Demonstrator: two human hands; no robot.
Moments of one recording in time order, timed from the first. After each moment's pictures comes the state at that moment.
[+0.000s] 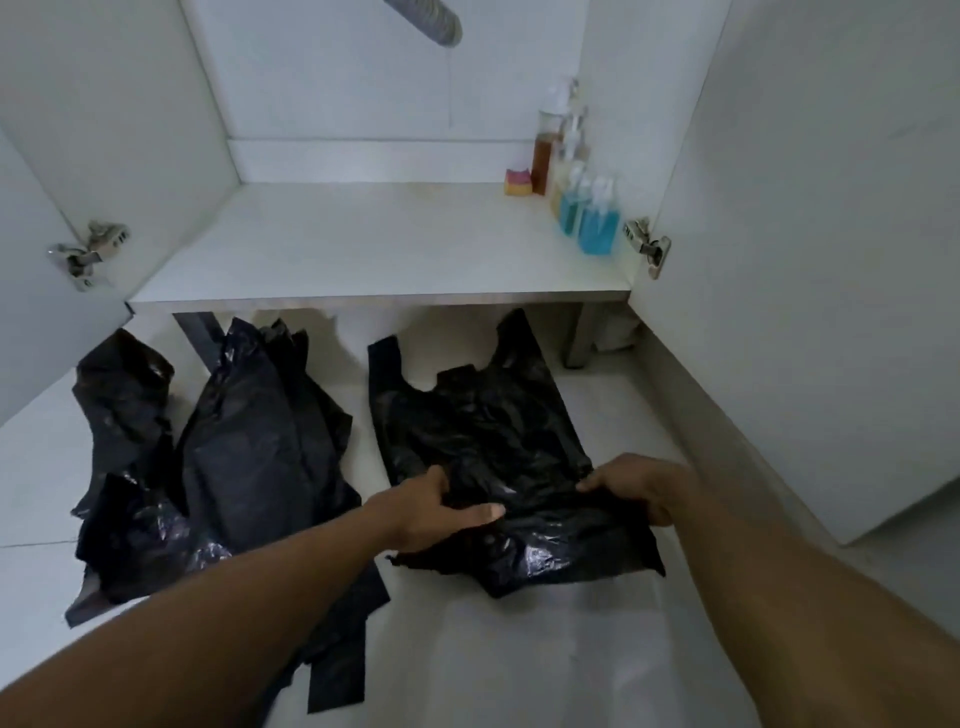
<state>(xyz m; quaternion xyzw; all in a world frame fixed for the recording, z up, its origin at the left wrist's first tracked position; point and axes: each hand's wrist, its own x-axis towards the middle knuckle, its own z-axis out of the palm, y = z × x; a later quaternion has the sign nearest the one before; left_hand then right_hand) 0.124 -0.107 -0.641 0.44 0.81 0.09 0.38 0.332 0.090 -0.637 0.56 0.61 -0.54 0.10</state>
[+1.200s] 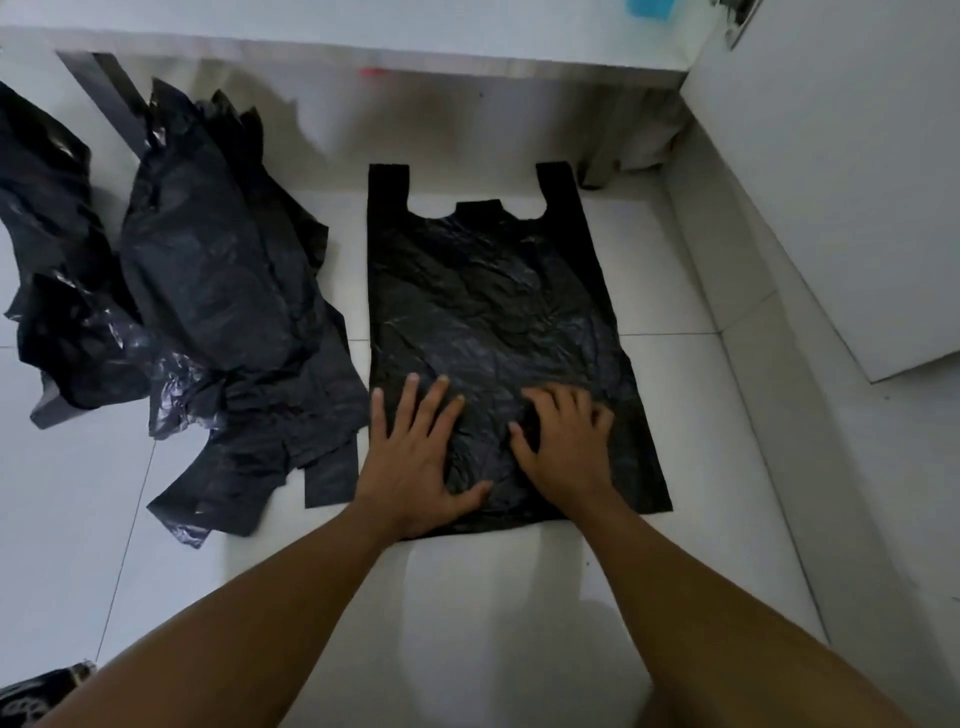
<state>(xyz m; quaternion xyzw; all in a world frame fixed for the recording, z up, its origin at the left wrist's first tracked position) 0.203 -0.202 -0.774 0.59 0.80 0.07 0.06 0.359 -0.061 -0.772 0.41 0.90 -0.08 -0.09</state>
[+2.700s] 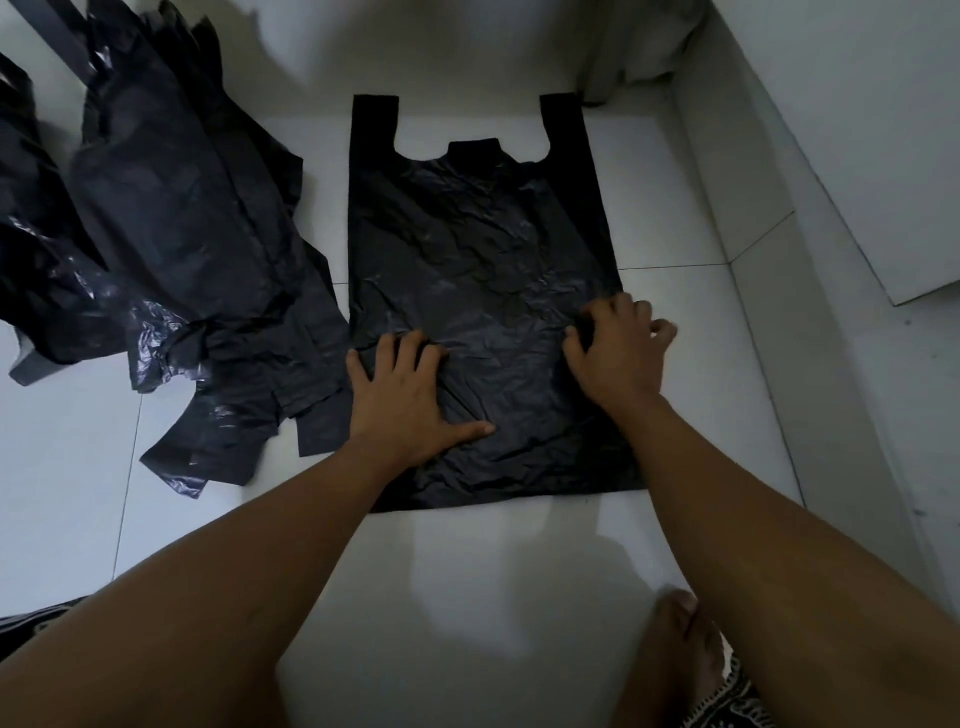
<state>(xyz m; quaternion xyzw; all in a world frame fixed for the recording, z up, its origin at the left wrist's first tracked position) 0.199 -0.192 -0.771 0.52 0.85 0.02 0.11 0.379 -0.003 -0.763 0.49 0.87 -0.06 -0.07</state>
